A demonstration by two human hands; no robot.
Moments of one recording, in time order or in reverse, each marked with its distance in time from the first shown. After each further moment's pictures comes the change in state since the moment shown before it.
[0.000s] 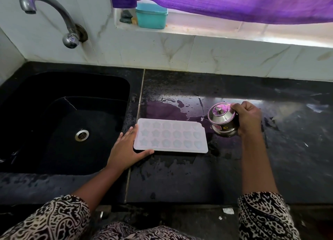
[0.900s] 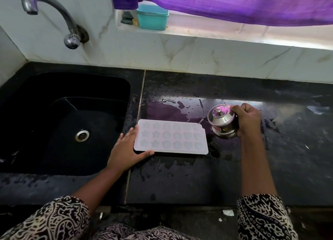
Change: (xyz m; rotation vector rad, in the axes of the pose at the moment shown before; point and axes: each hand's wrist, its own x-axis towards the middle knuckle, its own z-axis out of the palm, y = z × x) left_hand 0.001 -0.002 0.001 0.002 0.004 0.008; right_hand 0.001 0.002 0.002 -0.032 0.029 0.029
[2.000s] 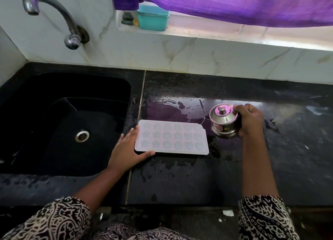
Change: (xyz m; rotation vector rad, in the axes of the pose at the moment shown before) left_hand -0.001 0.001 0.000 -0.007 0.006 -0.002; right_hand 0.000 -0.002 -0.003 0.113 -0.006 0.037
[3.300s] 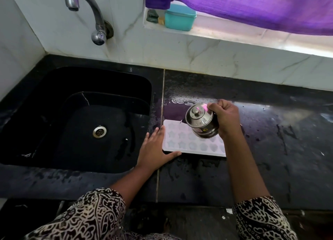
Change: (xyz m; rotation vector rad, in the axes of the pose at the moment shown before) left_hand 0.003 -0.003 -0.003 0.008 -0.016 0.035; right_hand -0.081 -0.008 0.135 -0.090 -0.242 -0.092
